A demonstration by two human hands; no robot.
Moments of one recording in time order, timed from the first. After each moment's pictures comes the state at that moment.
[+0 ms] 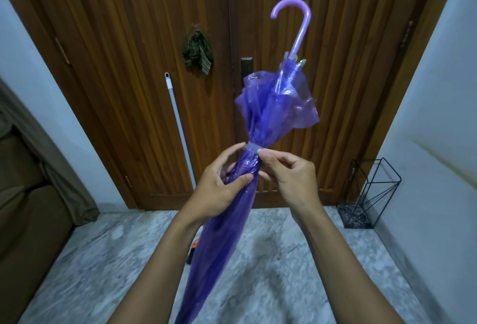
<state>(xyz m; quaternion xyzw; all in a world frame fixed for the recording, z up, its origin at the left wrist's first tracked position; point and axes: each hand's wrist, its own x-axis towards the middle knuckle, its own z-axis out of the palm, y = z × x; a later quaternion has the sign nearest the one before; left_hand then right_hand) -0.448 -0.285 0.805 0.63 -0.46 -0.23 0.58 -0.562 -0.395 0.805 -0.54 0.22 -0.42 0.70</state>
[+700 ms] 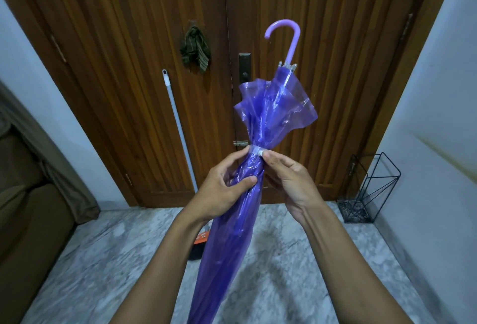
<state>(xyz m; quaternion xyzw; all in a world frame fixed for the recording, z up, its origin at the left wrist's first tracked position) -0.457 -0.288 0.804 0.63 -0.47 -0.26 0.57 -0.565 -0.410 0.787 -0.49 0.19 -0.33 0.78</state>
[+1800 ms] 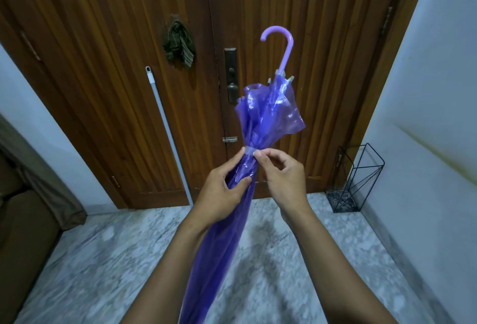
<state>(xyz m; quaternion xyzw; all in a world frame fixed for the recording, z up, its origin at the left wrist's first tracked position) -0.463 -0.301 0.787 0.69 -0.48 -0.17 0.51 -0.565 -0.400 0.779 -0.59 0.29 -0.45 0.61</state>
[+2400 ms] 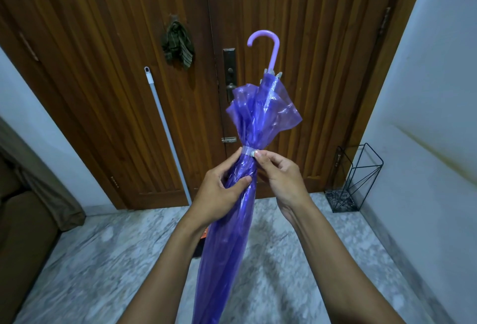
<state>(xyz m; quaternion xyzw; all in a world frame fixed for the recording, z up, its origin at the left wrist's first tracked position) -0.461 -0.300 0.784 0.66 -0.47 -0.21 0.55 -0.561 -0.409 0.774 -0.52 0.25 -0.39 0.72</state>
